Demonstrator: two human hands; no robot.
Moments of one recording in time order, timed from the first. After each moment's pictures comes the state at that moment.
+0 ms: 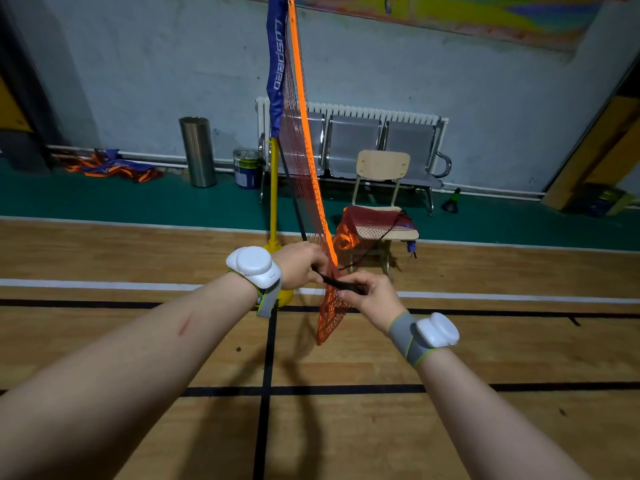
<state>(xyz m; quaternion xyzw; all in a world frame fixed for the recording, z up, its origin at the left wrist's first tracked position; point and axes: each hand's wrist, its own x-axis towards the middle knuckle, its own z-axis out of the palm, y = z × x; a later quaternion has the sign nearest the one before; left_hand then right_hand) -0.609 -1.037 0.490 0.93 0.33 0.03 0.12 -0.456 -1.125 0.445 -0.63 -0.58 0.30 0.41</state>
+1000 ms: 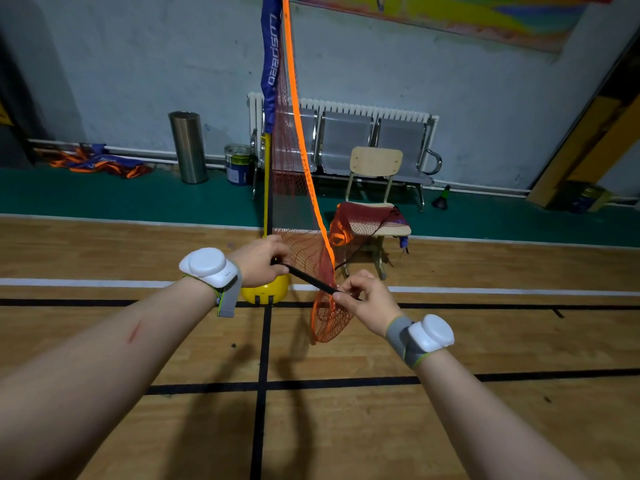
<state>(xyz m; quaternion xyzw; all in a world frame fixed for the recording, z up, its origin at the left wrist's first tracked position) -0.671 -1.028 0.474 0.89 0.40 0.09 0.18 -0.470 -1.140 0.439 -0.65 -0.62 0.23 0.37</state>
